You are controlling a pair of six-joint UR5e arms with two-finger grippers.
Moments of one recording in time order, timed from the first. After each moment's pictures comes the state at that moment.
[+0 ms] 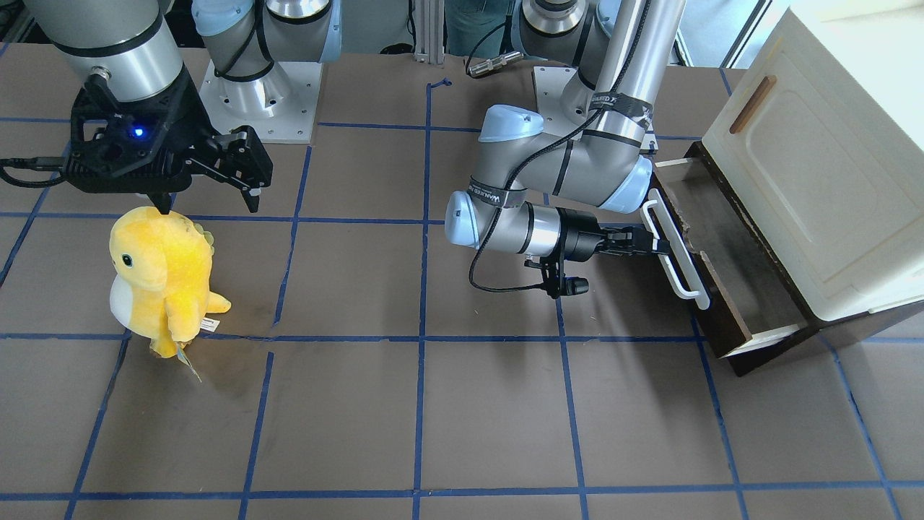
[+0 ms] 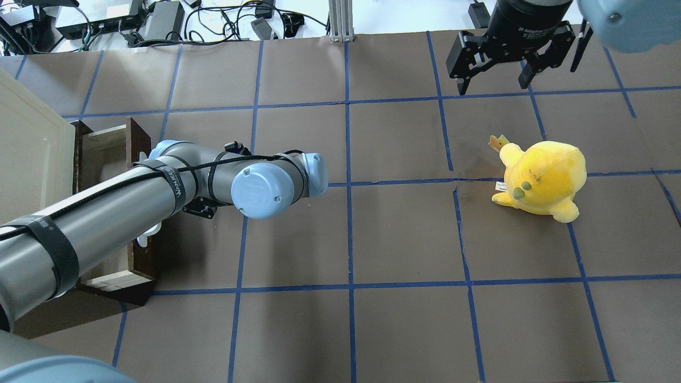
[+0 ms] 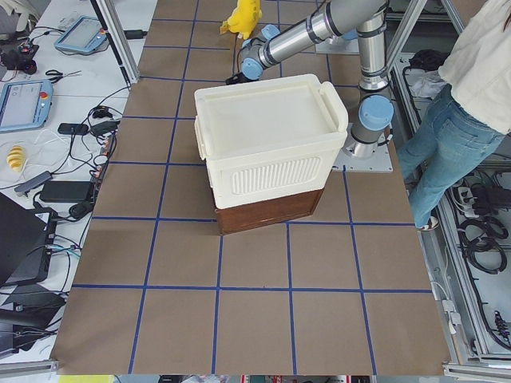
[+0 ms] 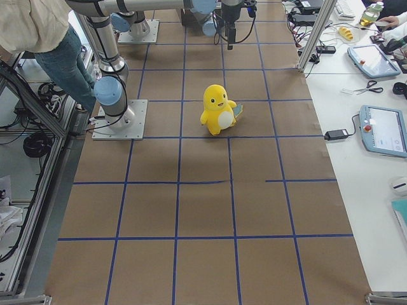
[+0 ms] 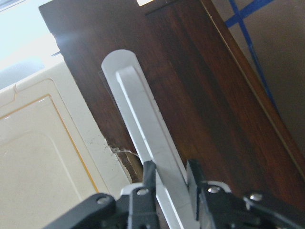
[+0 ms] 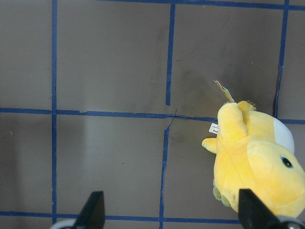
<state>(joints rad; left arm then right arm) -1.87 -1.99 -1.87 -1.78 2.80 -0.53 1.60 -1.48 1.44 -1.57 -1.58 -0.02</state>
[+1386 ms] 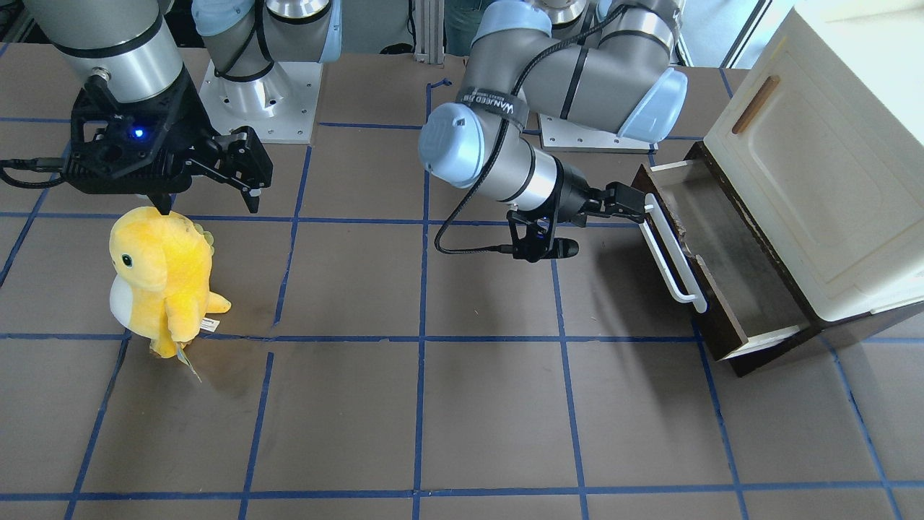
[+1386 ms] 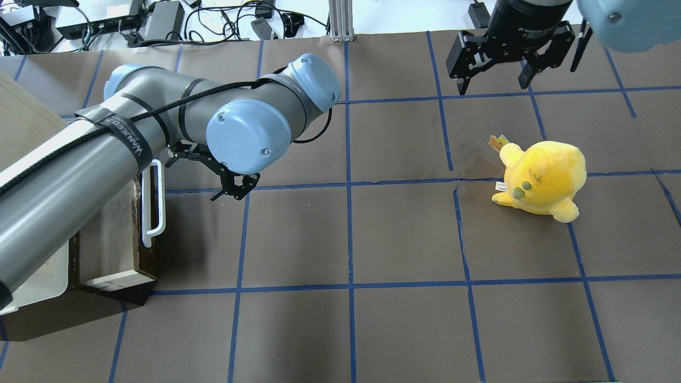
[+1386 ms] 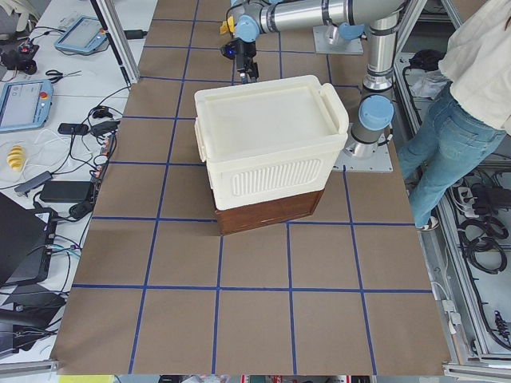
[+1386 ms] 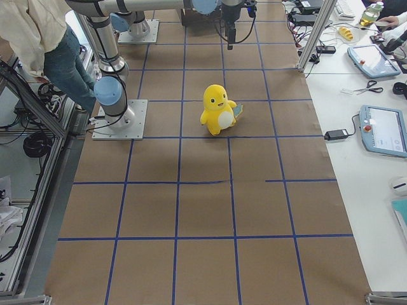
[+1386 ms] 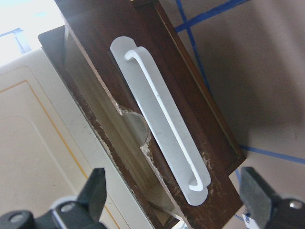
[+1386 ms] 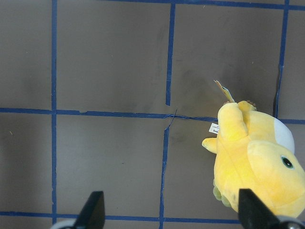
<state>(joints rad) -1.91 -1.83 -1.62 -1.77 2.28 -0.21 1.60 -1.48 1.44 -1.57 -1.58 -0.02</state>
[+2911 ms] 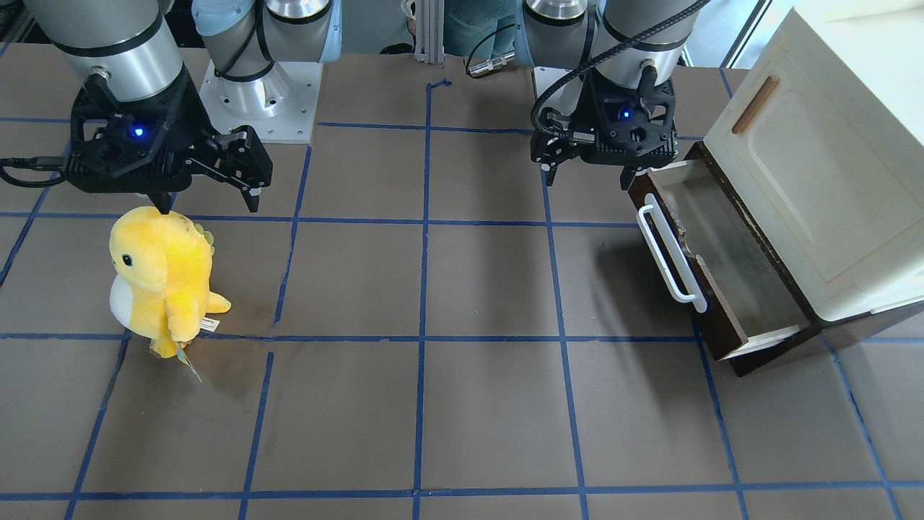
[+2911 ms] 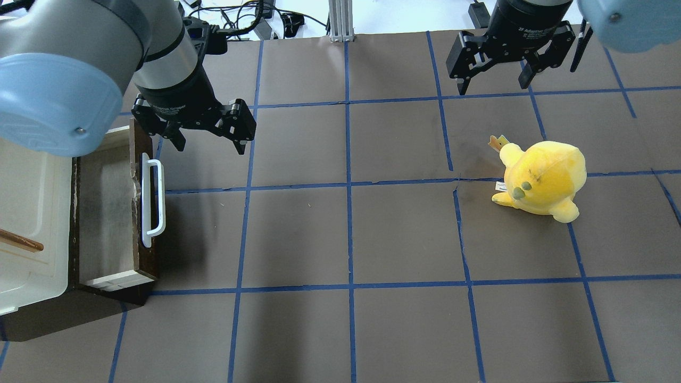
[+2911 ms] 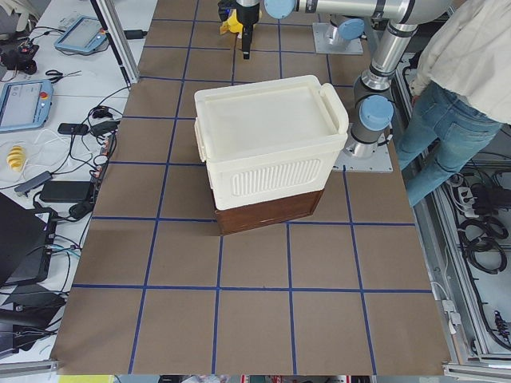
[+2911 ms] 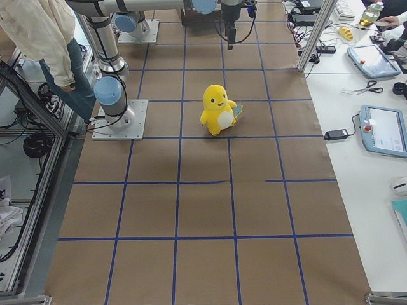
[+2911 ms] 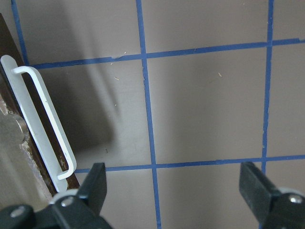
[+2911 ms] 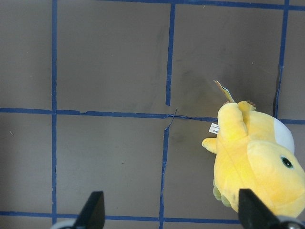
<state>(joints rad) -1.67 -1.56 -1.60 -1.55 1.59 -0.04 1.60 -1.48 1.44 -1.57 -1.58 -0.02</state>
